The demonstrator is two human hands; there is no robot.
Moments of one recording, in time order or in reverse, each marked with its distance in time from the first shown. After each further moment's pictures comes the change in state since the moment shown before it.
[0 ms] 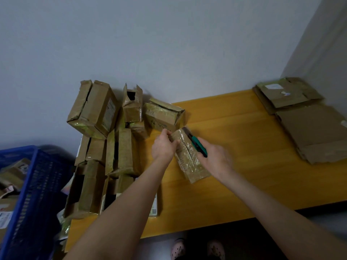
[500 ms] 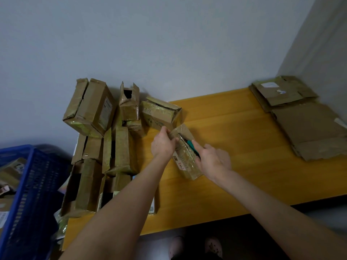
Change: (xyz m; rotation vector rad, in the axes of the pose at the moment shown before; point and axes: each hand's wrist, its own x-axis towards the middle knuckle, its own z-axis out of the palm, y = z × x) left_hand -0.005 0.009 0.002 0.047 0.010 0.023; right_hand -0.014 -0.010 -0.011 -0.383 -0.161 -0.040
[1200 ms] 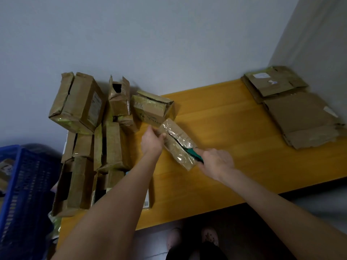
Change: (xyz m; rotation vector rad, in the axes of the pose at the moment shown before) left_hand 0.004 -0.021 0.011 -0.228 0.018 -0.139; right_hand -0.016 0.023 0.014 -0.027 -0.104 -0.007
